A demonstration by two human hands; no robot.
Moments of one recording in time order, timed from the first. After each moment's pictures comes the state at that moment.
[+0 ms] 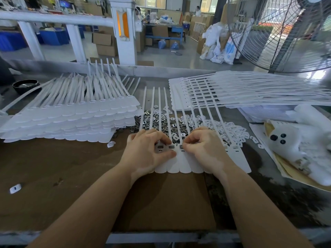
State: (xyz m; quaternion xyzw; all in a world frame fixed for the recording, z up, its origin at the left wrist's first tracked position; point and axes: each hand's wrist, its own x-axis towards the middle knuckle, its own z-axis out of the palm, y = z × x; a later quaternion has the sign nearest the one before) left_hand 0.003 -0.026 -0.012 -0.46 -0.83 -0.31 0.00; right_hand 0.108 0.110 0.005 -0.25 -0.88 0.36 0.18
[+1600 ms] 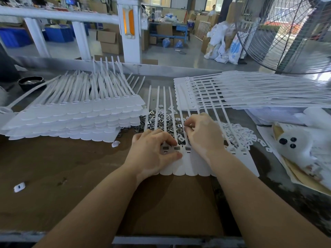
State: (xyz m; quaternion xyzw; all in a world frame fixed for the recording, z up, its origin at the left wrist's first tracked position) left_hand 0.003 -0.026 -0.012 -0.46 -0.83 -0.31 0.00; right_hand 0.068 0.120 0.004 -0.27 -0.91 0.18 0.24
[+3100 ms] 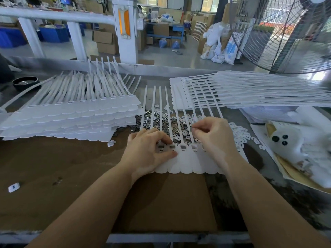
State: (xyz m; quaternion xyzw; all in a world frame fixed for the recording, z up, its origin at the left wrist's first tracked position) left_hand 0.002 -0.026 -0.013 -0.46 -0.83 -0.31 0.00; right_hand 0.103 0.124 0.014 -0.29 -0.83 0.36 0.30
